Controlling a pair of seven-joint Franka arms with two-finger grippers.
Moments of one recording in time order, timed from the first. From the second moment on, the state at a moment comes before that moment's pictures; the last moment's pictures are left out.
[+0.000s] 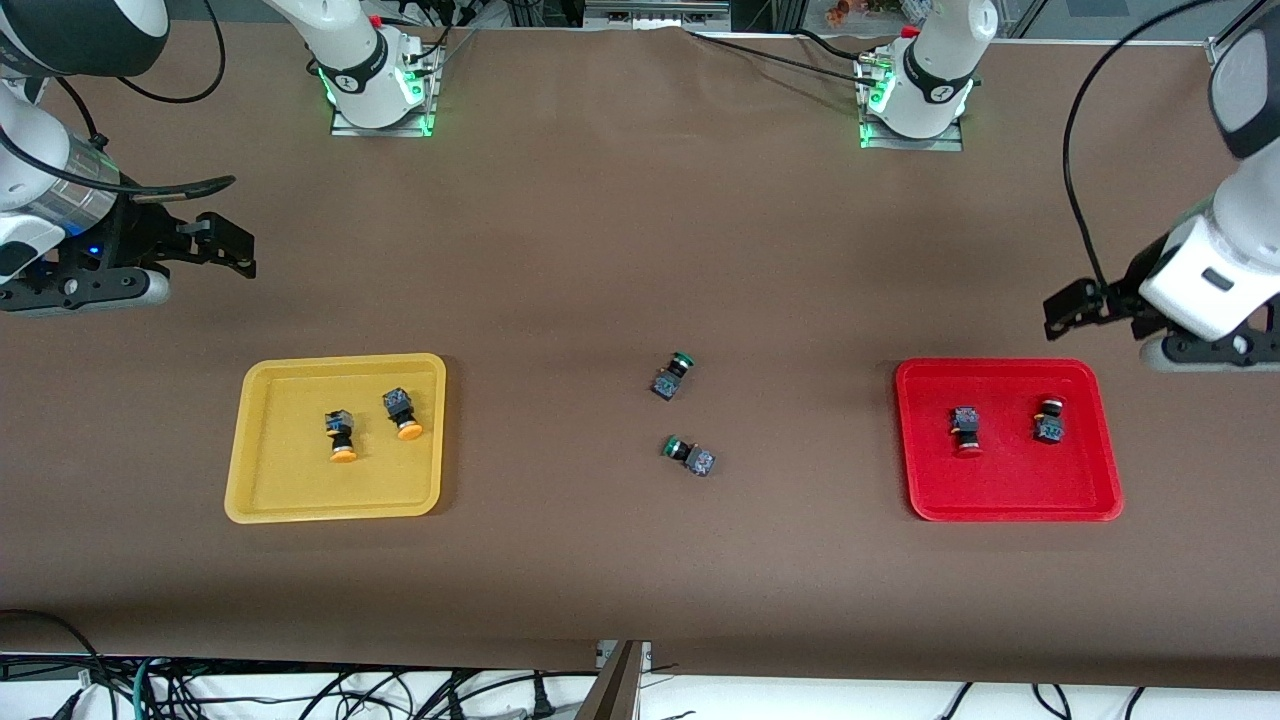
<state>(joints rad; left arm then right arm) 0.16 0.14 -0.24 -1.53 0.05 1.66 -0.13 0.15 0.10 -0.03 -1.56 0.00 1.61 -0.01</state>
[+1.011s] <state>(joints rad) 0.09 0.05 -0.14 -1.54 0.00 1.48 -0.15 0.15 0.10 -0.03 -1.56 0.00 1.64 -0.01</state>
